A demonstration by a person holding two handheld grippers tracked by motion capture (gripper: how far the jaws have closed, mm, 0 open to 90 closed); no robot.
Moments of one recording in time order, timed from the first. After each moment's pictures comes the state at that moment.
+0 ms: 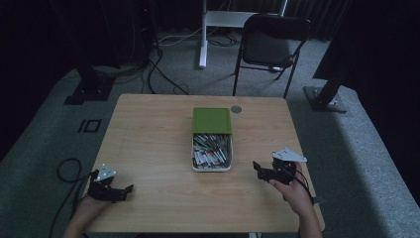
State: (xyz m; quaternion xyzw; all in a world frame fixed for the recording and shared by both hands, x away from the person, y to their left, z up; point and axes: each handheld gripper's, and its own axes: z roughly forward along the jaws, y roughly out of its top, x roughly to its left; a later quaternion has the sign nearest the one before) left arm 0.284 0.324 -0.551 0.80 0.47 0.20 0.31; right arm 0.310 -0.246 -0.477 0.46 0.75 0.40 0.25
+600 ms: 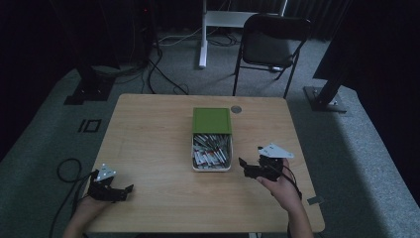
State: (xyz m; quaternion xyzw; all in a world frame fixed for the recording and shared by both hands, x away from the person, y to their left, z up) left arm 0.284 0.324 -0.551 0.80 0.47 0.20 0.31; right arm 0.312 -0.204 -0.457 0.42 0.76 0.43 0.25
